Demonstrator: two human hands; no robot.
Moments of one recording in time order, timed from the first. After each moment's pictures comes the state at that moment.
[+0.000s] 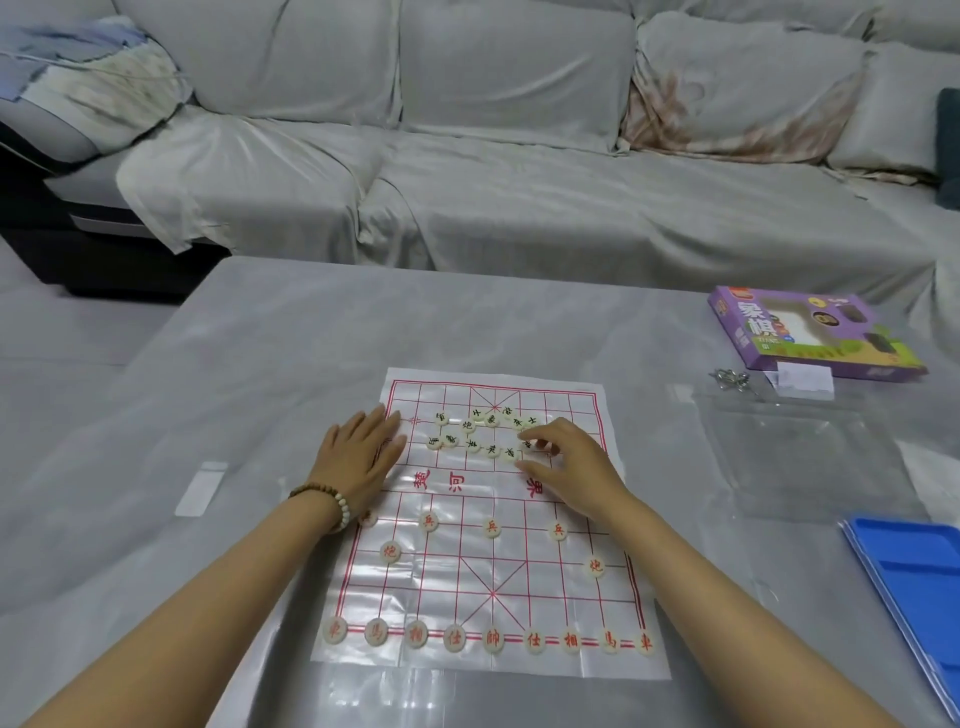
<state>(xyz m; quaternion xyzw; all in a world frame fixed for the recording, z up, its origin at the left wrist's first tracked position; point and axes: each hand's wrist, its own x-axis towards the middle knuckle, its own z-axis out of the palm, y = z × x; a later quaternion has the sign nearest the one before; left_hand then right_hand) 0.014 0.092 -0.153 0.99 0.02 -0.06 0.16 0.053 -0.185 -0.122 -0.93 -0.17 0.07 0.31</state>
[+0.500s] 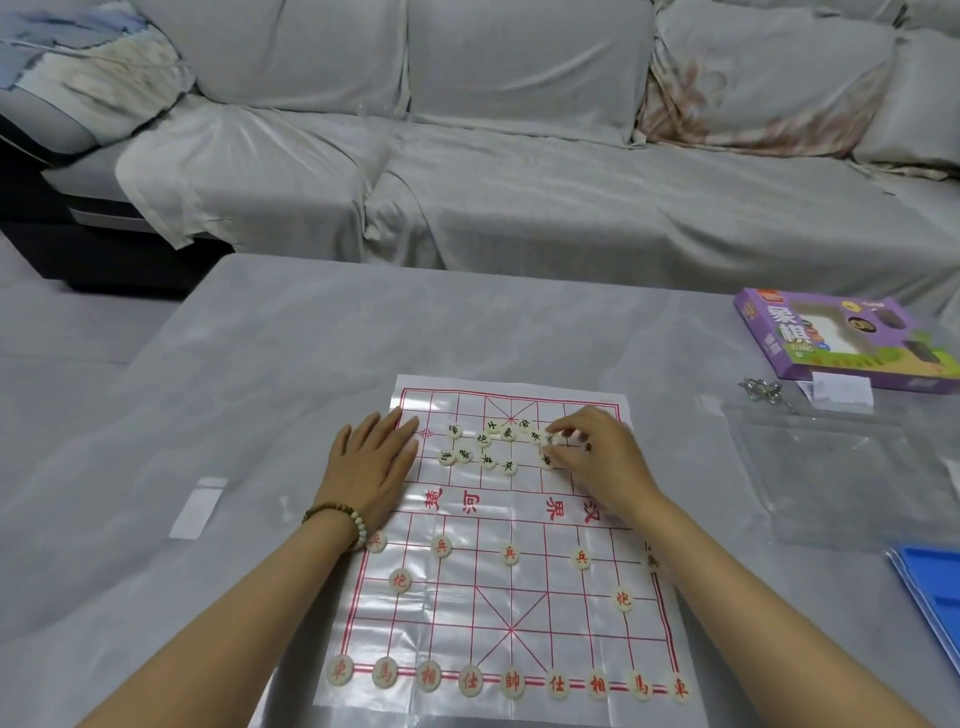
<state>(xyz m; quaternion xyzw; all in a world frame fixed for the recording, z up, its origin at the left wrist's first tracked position) 0.028 0.090 -0.170 0.98 0.02 0.01 0.17 0.089 -0.188 -0.130 -0.94 -0.14 -0.01 0.32</state>
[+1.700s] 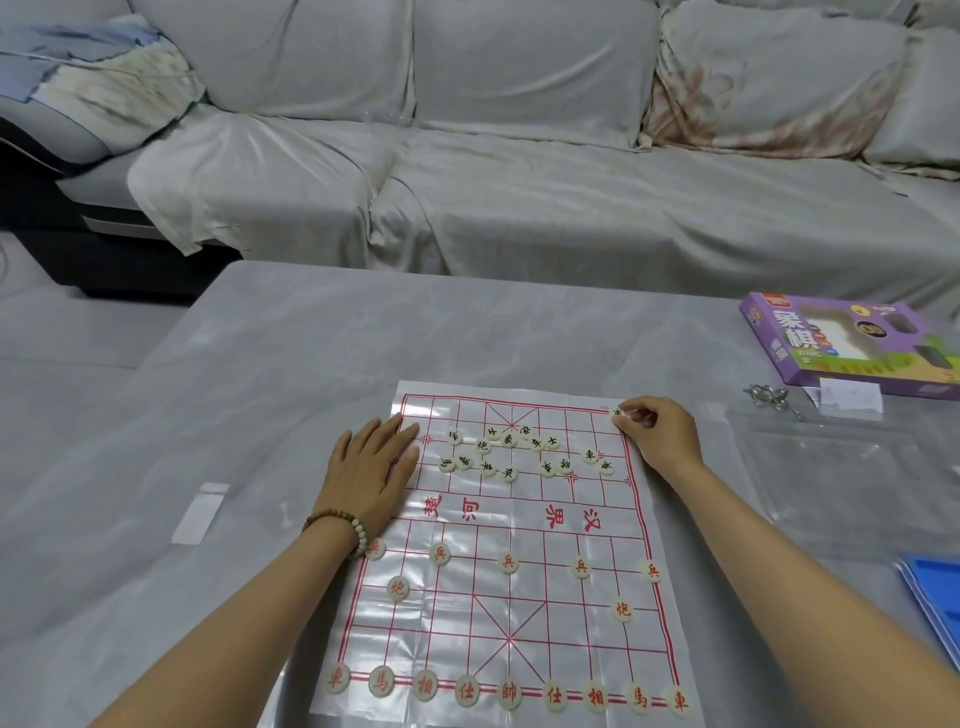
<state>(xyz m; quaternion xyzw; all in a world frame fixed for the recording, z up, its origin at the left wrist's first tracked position) 0.029 0.091 -0.174 0.98 0.03 0.03 0.18 0.157 -0.249 -0.156 -0.93 0.04 -0.05 0.37</state>
